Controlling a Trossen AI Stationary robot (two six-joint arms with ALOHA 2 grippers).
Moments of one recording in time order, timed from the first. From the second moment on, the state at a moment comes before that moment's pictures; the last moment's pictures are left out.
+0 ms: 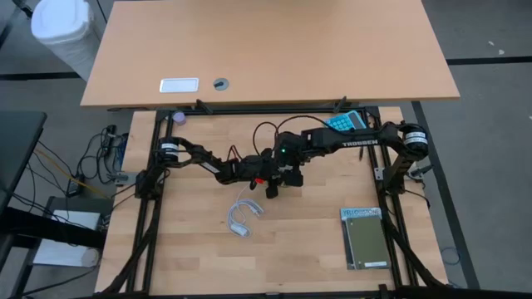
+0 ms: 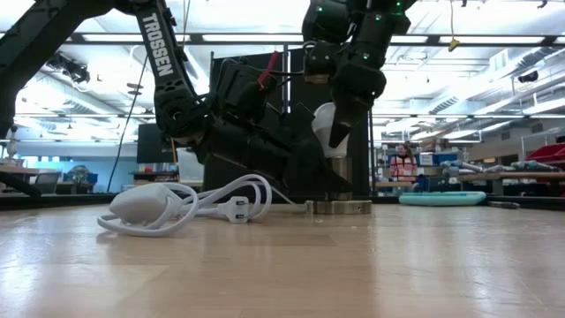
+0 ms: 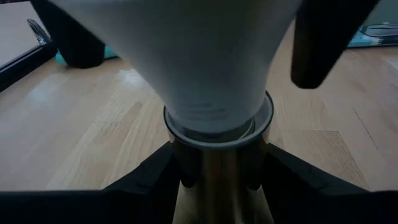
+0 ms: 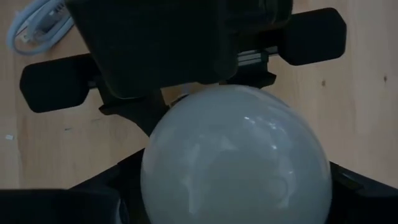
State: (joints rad) left arm 0.12 2.14 0.93 0.90 -0.05 0.09; right arm -0.14 1.73 1.32 -0.73 0.05 -0.11
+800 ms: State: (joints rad) left arm 0.11 2.14 0.93 0.89 -0.09 0.07; right arm -0.11 1.73 1.32 -0.76 0.08 0.02
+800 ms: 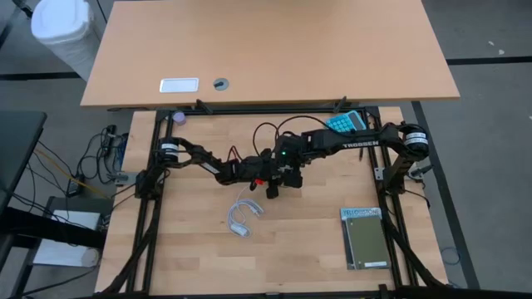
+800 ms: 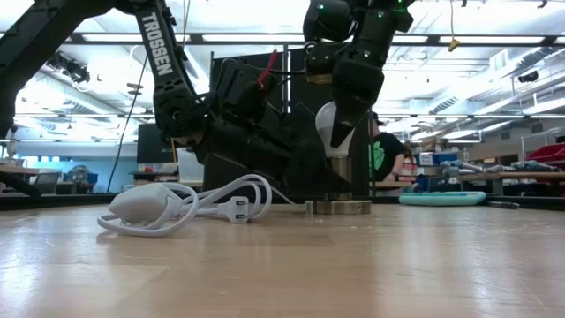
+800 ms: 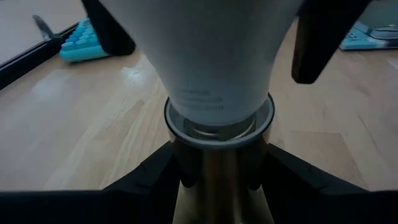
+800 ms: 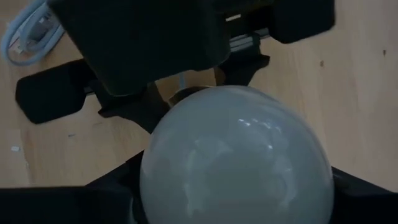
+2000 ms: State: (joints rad) left arm 0.01 2.14 0.93 0.90 -0.58 -0.06; right arm -0.09 1.73 1.31 -0.68 0.23 0.30
